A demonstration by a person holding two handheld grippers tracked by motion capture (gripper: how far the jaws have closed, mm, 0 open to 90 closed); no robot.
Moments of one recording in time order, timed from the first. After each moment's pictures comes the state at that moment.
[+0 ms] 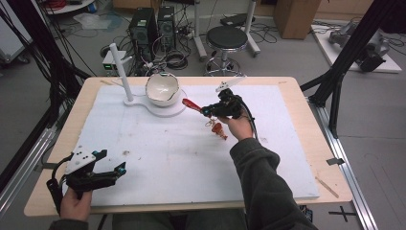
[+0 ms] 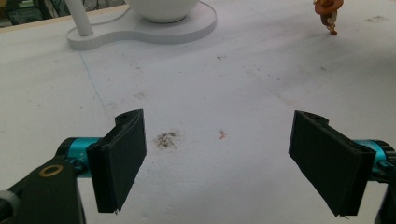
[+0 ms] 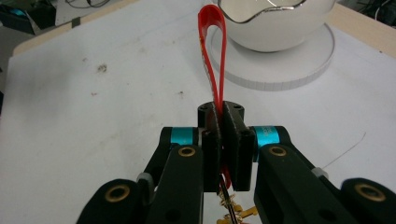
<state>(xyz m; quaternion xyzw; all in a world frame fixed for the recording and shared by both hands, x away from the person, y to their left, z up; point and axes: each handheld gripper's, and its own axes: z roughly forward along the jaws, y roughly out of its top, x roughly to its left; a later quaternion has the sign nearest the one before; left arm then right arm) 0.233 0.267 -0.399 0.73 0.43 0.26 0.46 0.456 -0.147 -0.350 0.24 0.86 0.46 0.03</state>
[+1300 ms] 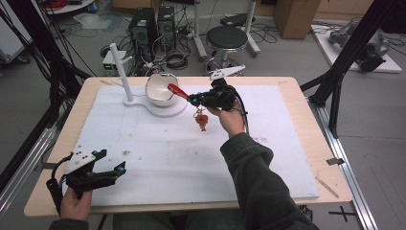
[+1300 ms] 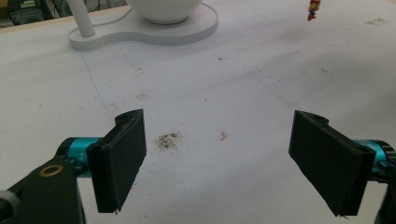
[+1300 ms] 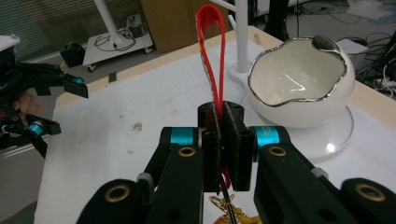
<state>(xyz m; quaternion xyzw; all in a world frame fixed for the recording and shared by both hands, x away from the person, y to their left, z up) 0.234 0.267 -0.399 0.73 0.43 0.26 0.46 0.443 -0.119 -0.305 0.20 0.82 0.53 0.03</state>
